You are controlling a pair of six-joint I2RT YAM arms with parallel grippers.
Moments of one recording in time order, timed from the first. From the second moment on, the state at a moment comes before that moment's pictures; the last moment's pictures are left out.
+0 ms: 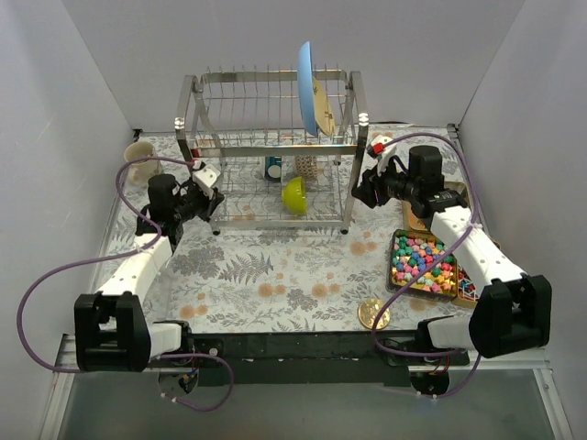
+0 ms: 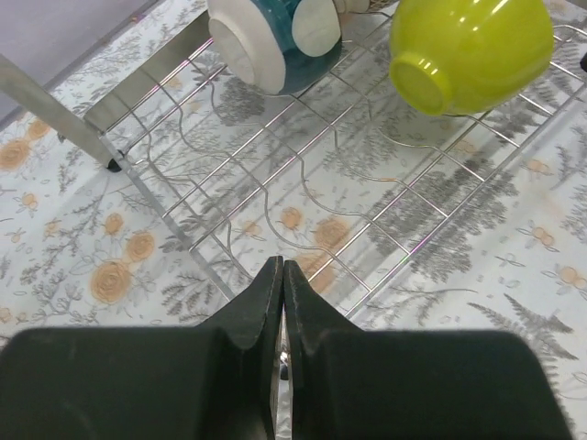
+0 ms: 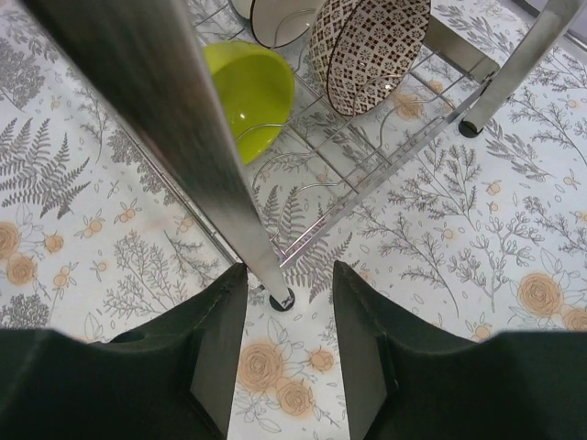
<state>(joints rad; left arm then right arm) -0.04 1.19 0.71 0.07 0.58 0.41 0.23 1.29 1.00 -0.21 -0.60 -0.27</state>
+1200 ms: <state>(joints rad) 0.17 1.28 0.81 0.06 0.78 0.41 0.52 1.37 1.10 -0.18 -0.54 -0.33</state>
